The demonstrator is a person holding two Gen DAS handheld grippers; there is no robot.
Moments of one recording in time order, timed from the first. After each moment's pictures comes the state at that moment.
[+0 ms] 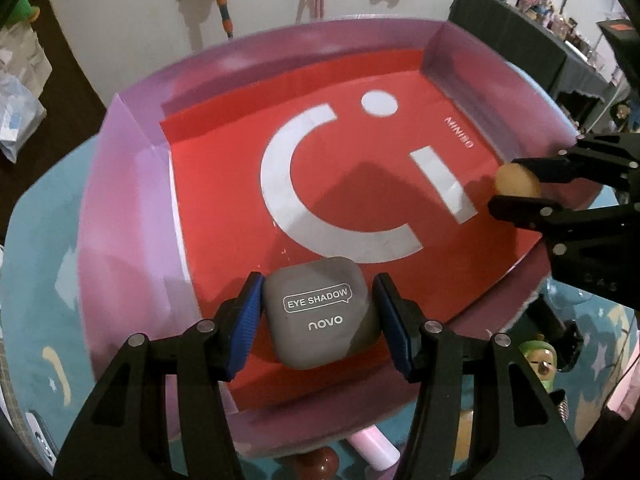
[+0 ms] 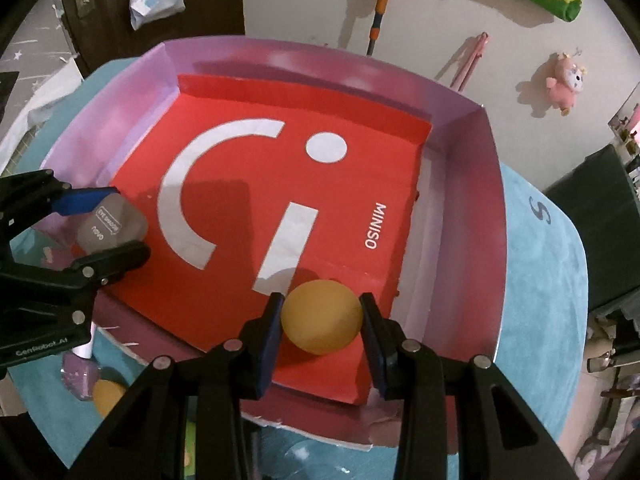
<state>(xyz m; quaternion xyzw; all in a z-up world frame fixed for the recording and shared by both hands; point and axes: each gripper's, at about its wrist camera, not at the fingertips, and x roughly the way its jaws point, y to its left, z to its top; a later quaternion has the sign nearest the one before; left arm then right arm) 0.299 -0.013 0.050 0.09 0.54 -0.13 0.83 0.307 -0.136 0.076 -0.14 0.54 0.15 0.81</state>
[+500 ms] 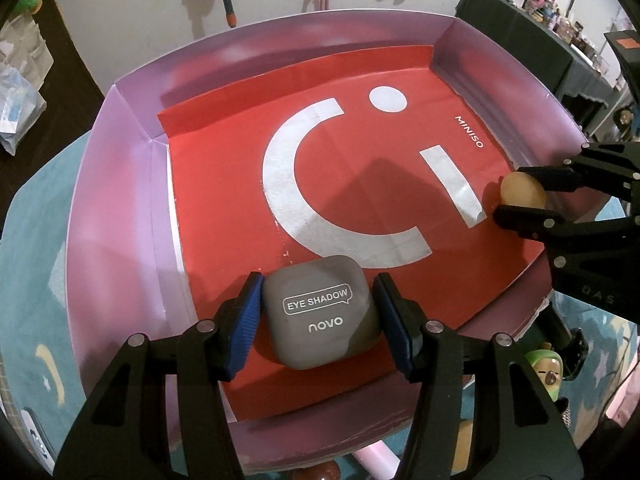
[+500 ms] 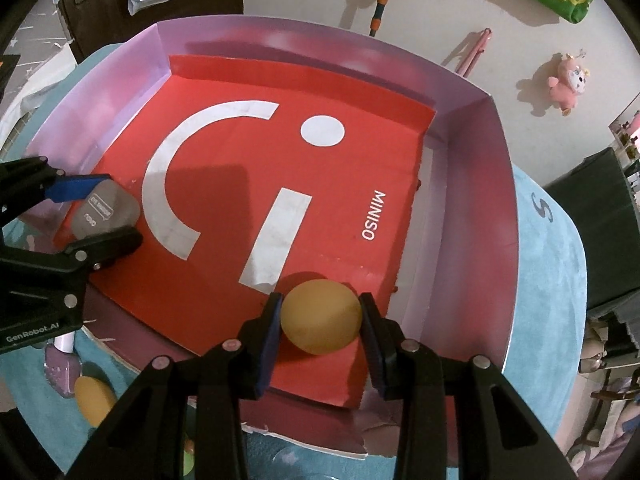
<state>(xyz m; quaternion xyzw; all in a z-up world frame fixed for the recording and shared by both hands) 0.302 -0.009 0.046 0.08 0.54 -0.12 0.83 0.309 -0.134 0.065 -0.16 0.55 0.14 0.81</state>
